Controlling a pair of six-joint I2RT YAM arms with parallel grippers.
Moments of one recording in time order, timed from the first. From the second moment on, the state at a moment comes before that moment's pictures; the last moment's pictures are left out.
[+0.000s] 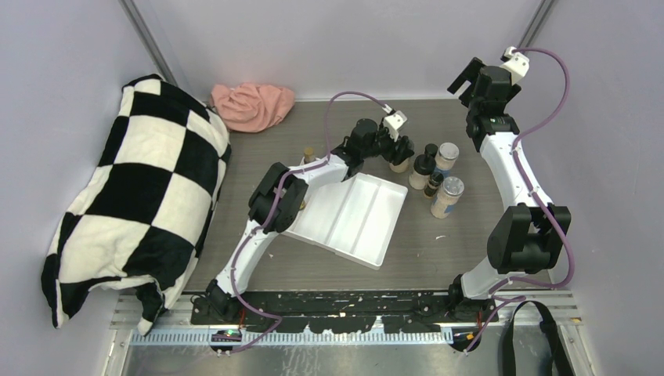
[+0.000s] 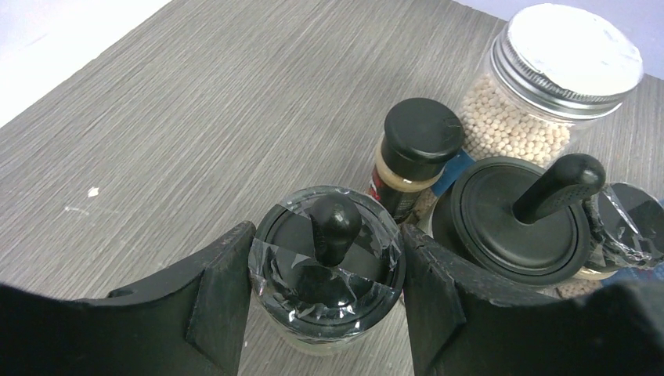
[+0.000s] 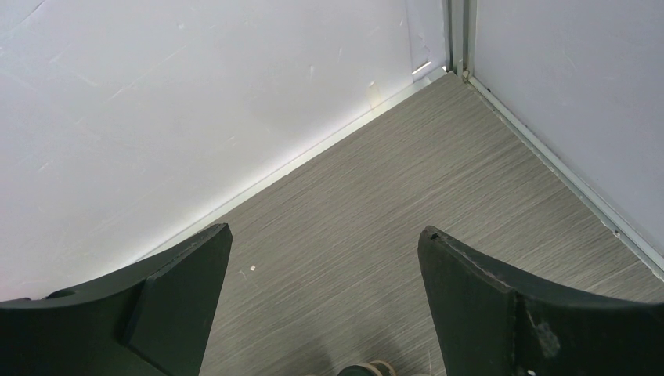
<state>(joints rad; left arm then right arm) -0.74 2.44 1.90 0.38 0.35 0.00 -0.02 1.58 1.45 -0.10 0.34 0.44</state>
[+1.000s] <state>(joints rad) -0.74 2.31 1.86 0.32 0.10 0.03 -0.02 1.58 1.43 -0.08 0.33 0.44</state>
